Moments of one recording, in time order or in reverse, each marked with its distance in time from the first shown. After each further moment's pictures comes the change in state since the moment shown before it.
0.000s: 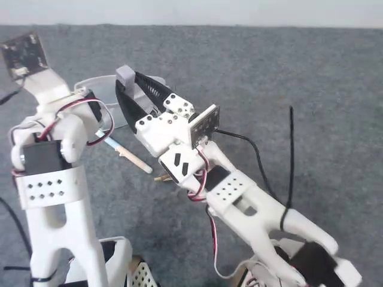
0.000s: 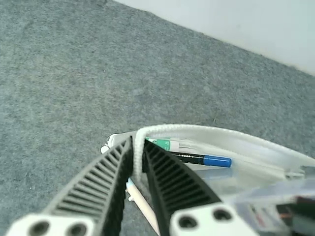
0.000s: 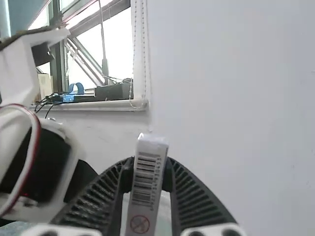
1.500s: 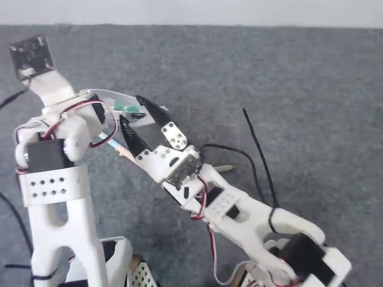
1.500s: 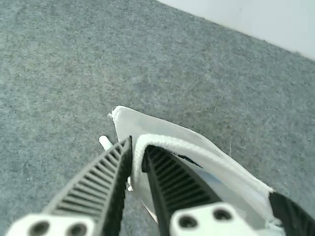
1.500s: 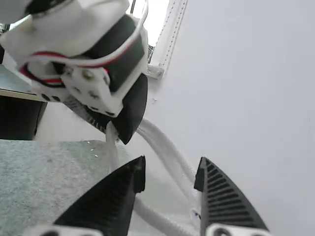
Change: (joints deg) left arm 0.3 0.0 1.1 0.5 0.0; right arm -3.3 4.0 15.8 -16.3 19.7
